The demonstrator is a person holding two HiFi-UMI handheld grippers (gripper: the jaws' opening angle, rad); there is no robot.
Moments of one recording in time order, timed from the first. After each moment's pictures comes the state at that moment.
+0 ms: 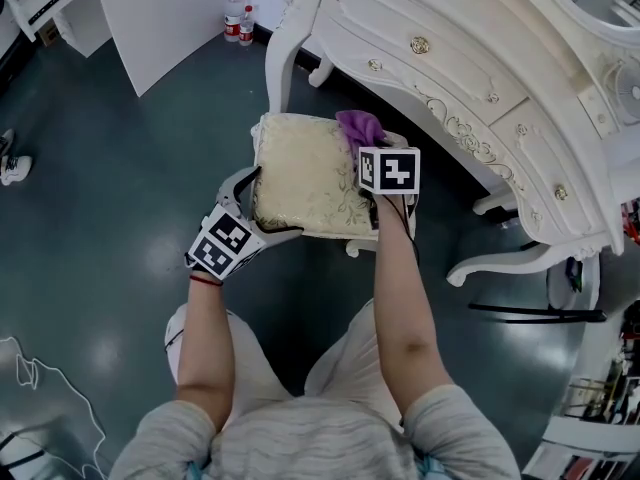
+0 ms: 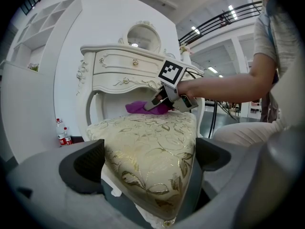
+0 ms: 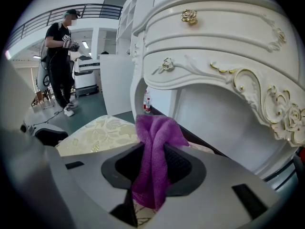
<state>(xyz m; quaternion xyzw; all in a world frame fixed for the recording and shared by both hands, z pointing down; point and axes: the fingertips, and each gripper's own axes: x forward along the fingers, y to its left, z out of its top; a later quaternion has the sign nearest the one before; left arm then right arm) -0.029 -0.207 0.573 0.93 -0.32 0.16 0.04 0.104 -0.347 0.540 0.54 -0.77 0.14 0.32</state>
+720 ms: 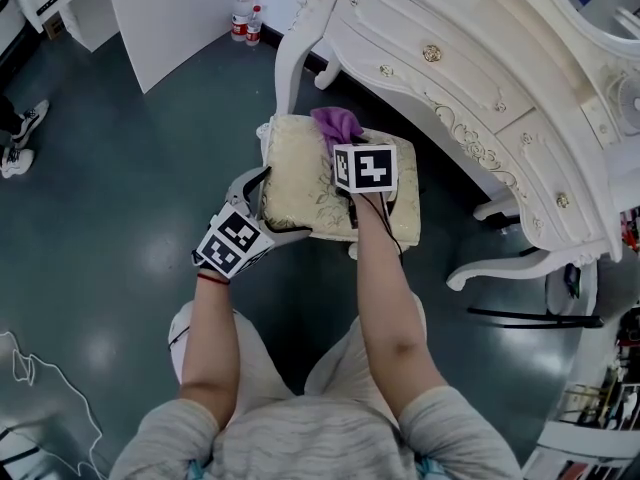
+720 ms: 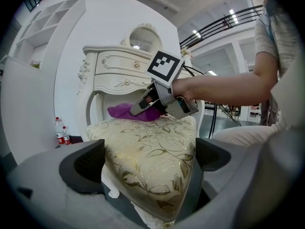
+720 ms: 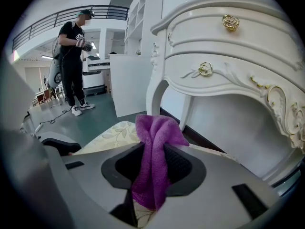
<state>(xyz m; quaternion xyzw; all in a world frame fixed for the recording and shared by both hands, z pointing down) -0.030 -0.208 0.571 0.94 -0.31 0.14 0.05 0.032 -0.343 0.541 0.50 -0.79 0.13 0.32</state>
